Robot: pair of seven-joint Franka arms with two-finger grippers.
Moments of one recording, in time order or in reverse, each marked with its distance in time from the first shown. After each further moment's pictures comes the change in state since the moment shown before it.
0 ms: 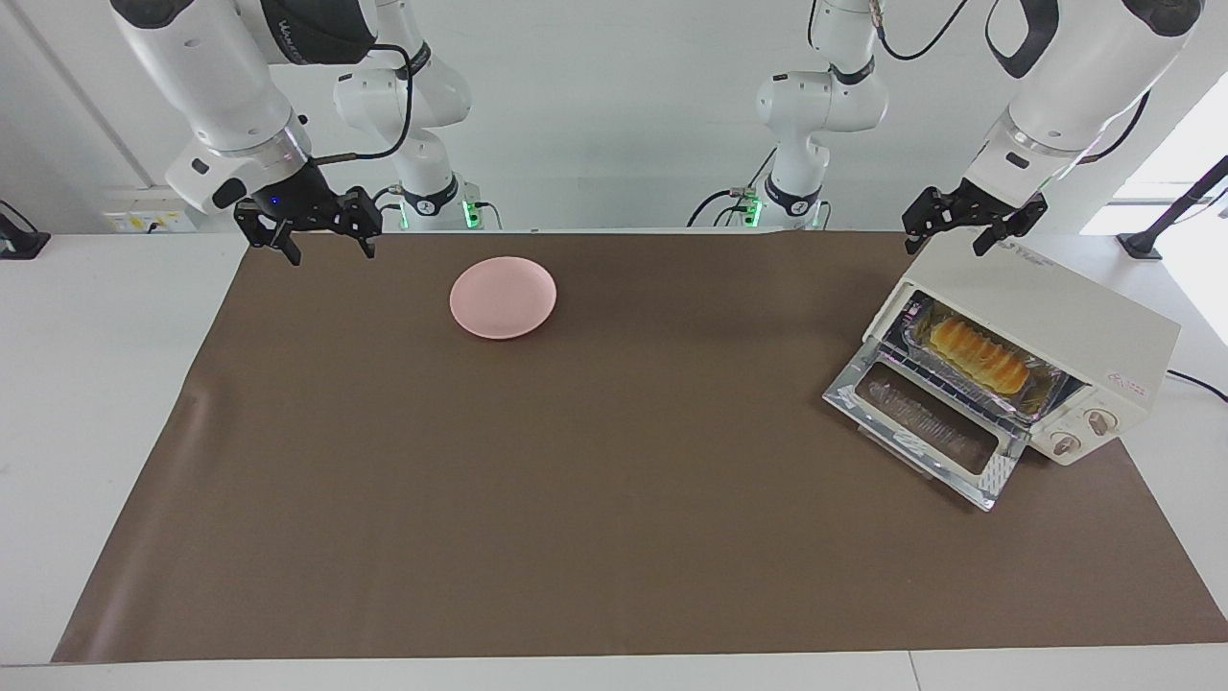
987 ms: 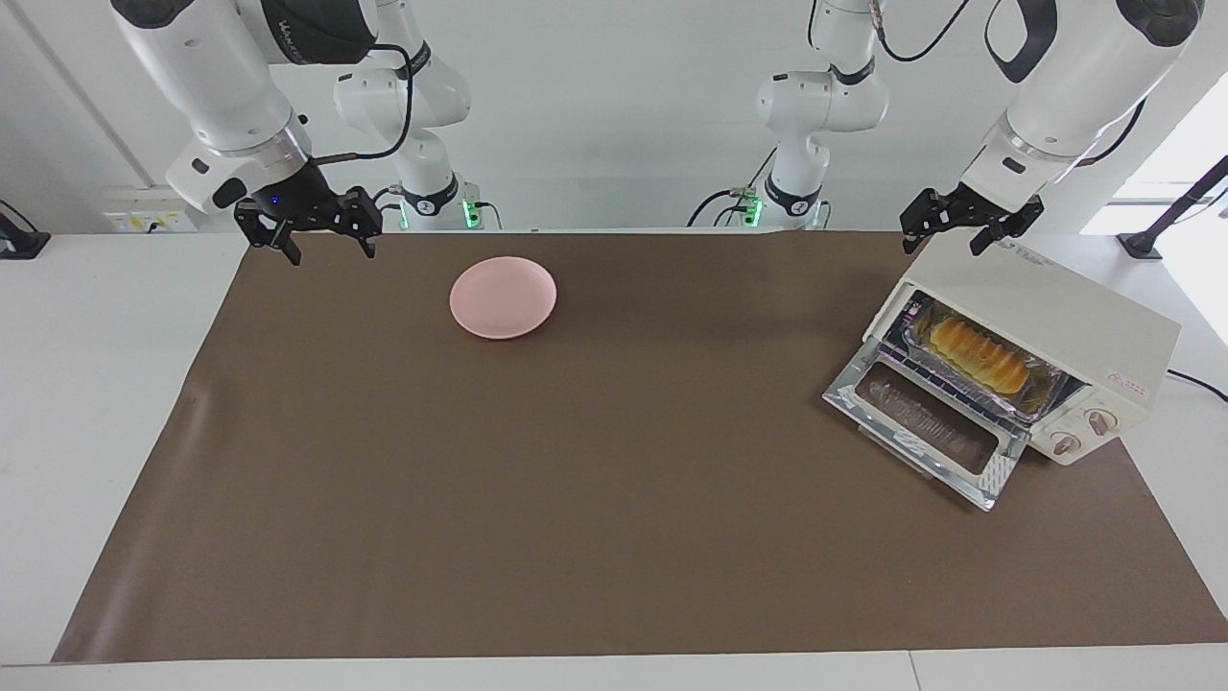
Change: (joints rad) left arm -0.003 0.007 -0.006 -0.005 -0.010 -0.030 0.056; right arm 0.000 0.000 0.000 0.000 0.000 0.000 0.000
